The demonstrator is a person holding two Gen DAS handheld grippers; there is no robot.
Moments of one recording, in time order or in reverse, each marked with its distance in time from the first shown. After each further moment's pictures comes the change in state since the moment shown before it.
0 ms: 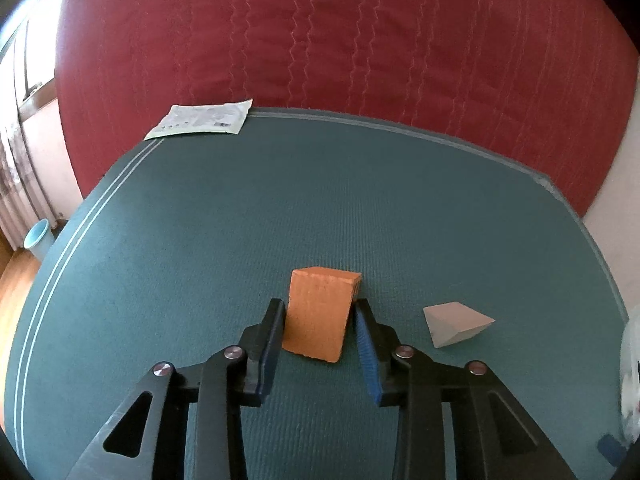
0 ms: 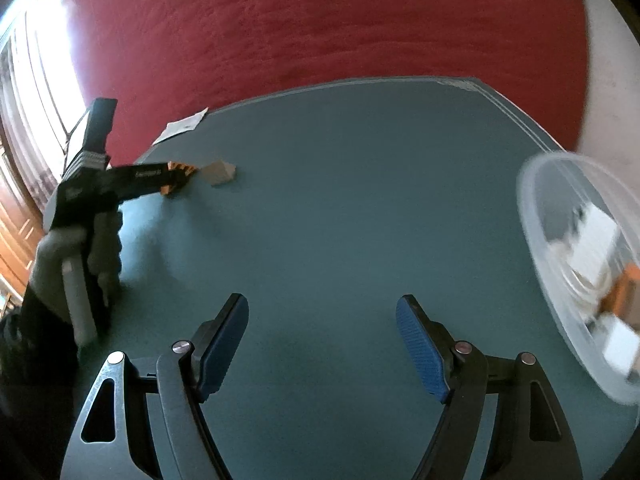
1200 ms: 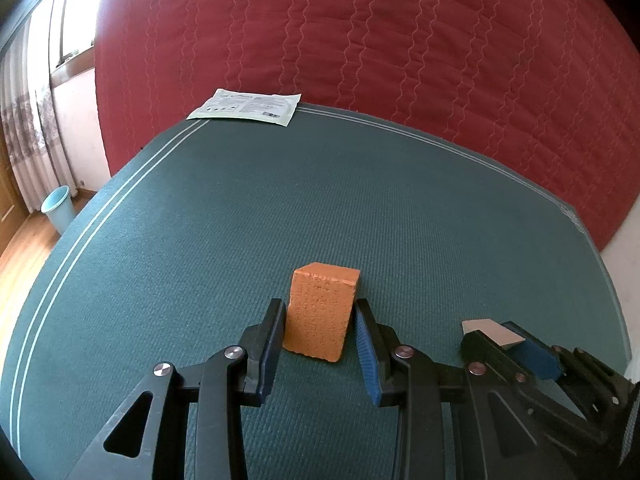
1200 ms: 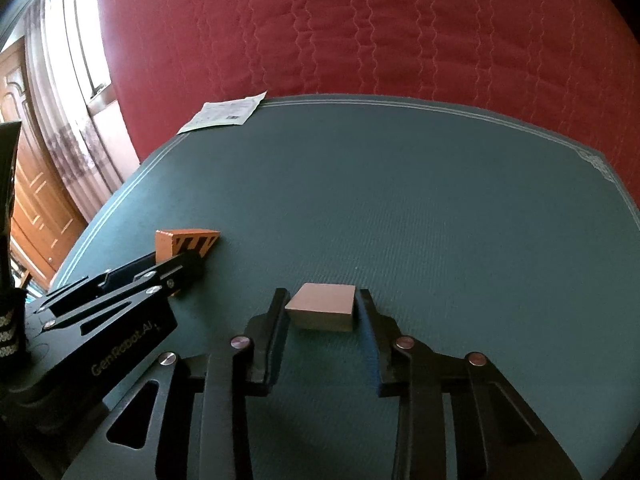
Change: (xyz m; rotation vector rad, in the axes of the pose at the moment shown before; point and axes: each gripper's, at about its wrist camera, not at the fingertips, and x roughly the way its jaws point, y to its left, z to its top) left arm 0.000 0.021 -0.006 -0.123 -0.008 0.065; right arm 0.132 0.121 0.104 -0.186 0.043 0.049
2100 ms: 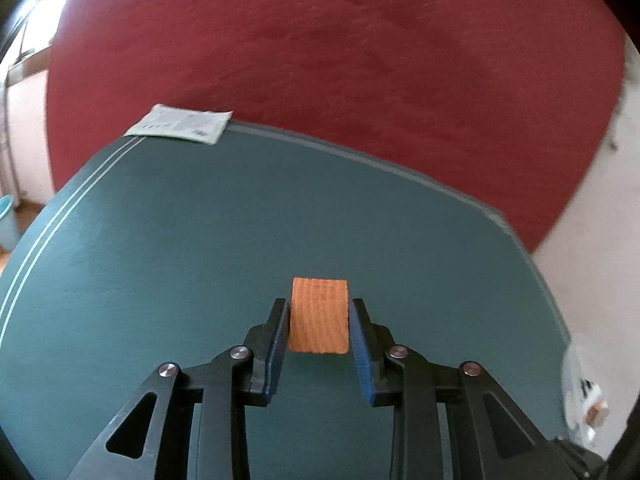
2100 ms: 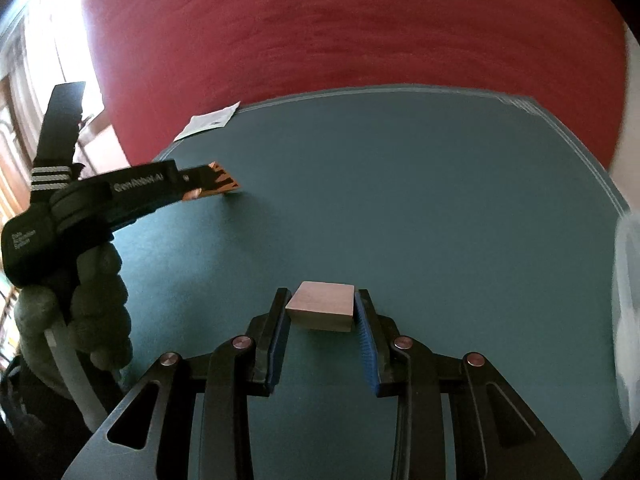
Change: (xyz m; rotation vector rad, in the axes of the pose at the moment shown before) left arm -0.021 -0.018 -0.001 0.038 -0.055 -0.274; right arm -0.084 -0.029 -0.079 0.156 -0.038 -0.017
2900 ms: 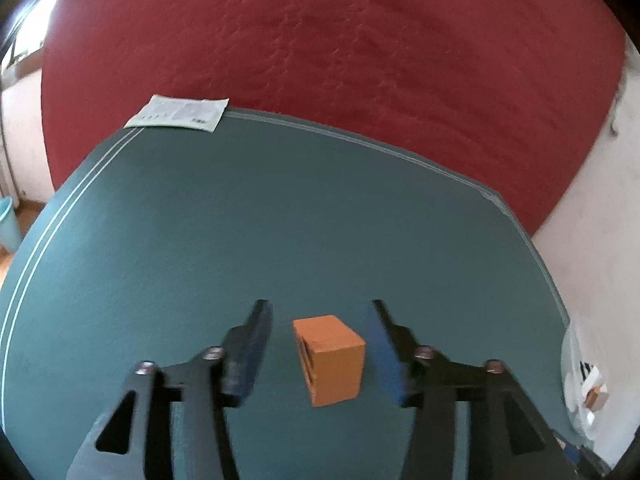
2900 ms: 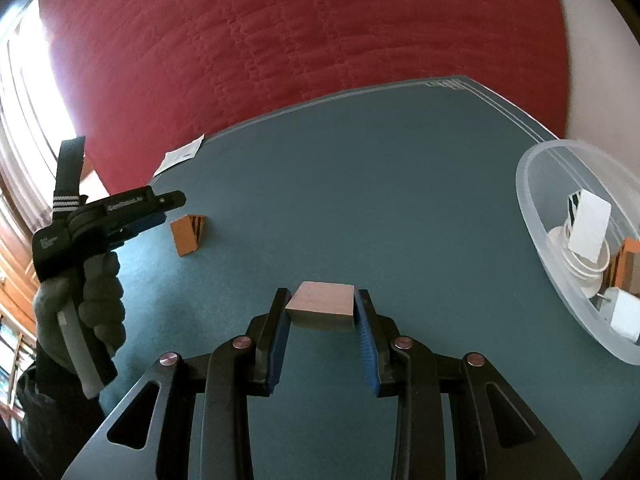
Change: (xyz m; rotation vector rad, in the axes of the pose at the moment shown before) left arm -0.006 0.007 -0.003 0.007 0.080 0.015; right arm -0.053 -0.040 -0.033 0.160 -0.065 -0.038
